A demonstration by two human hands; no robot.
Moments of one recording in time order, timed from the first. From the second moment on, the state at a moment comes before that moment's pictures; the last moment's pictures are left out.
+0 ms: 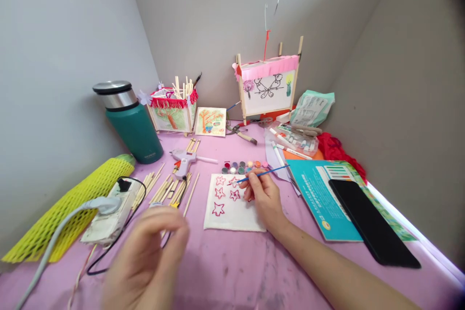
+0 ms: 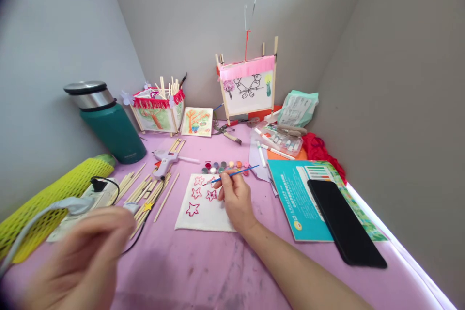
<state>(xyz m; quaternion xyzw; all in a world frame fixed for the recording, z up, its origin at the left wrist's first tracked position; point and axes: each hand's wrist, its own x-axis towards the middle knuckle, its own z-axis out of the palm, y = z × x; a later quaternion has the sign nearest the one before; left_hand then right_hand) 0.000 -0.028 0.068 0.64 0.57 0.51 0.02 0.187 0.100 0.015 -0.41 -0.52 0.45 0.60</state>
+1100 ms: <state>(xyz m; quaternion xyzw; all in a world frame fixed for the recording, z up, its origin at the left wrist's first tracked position) 0.000 0.007 -0.007 0.76 0.57 0.28 -0.11 0.181 0.159 0.026 -0.50 -0.72 0.09 0.48</state>
